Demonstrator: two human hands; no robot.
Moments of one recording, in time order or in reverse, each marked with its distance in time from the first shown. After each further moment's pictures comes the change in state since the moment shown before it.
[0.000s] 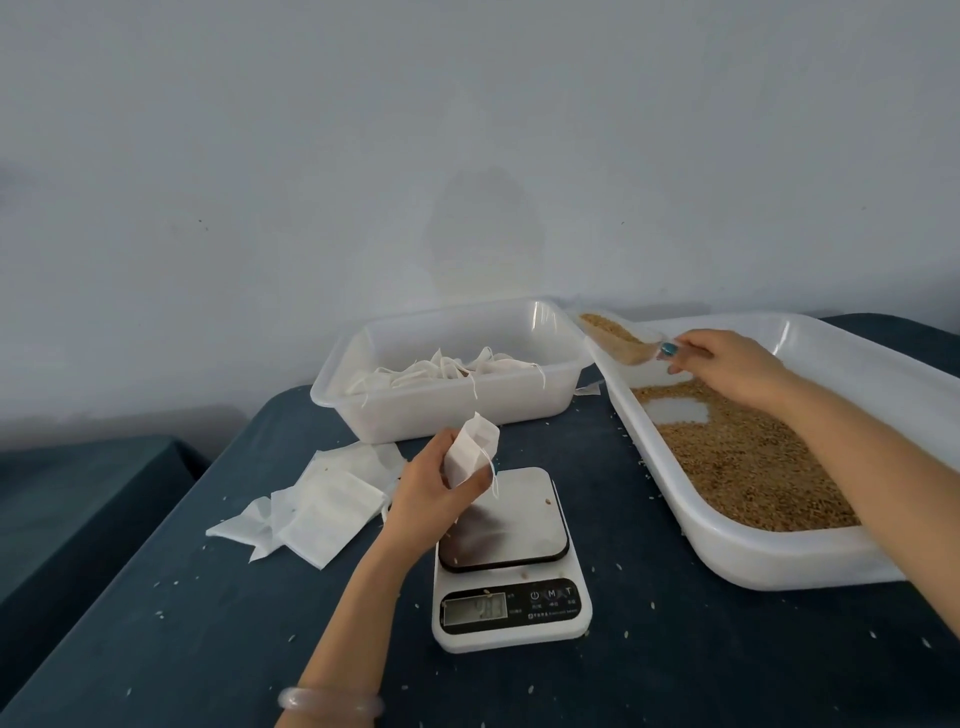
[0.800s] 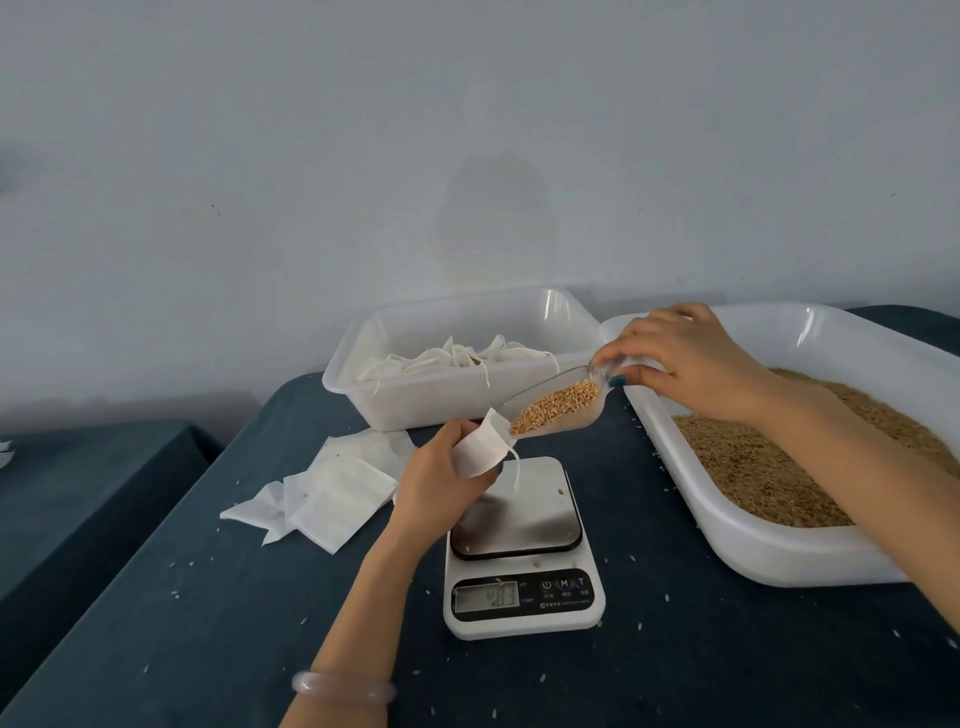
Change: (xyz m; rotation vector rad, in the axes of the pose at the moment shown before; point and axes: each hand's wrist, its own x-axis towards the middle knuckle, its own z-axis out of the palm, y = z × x) left_hand 0.003 -0.003 0.000 0.168 0.044 -0.020; right_hand -0.018 -0.052 0.018 -0.333 0.067 -0.622
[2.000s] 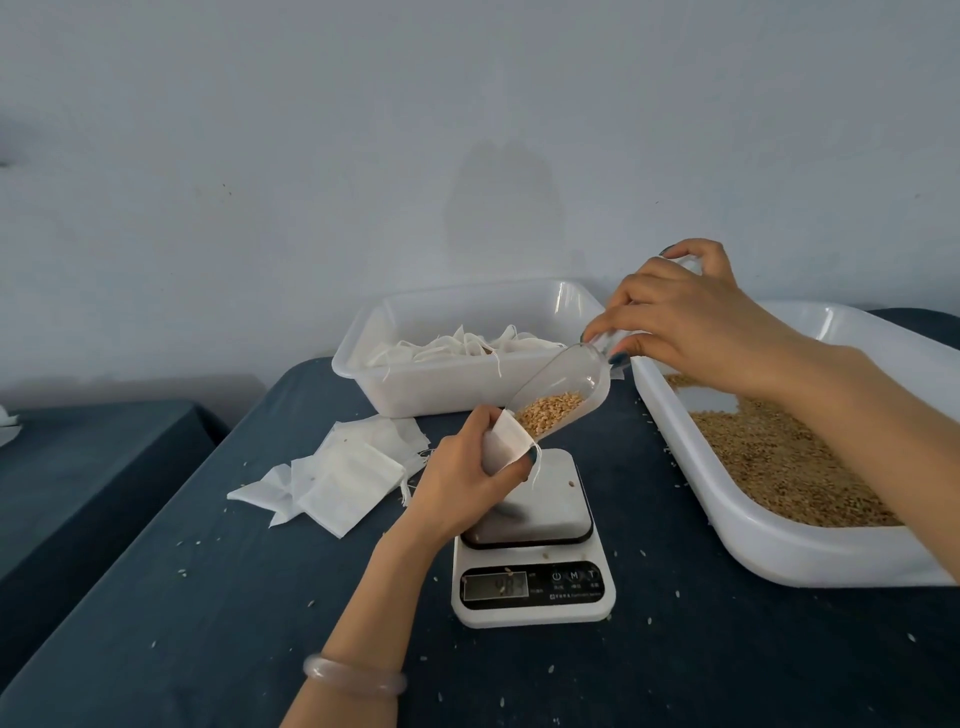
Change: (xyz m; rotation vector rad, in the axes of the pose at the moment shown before) left_hand -0.013 0.015 -0.002 0.008 -0.109 0.130; right_hand 0.019 -0.037 -0.033 -0.274 0.182 -0.254
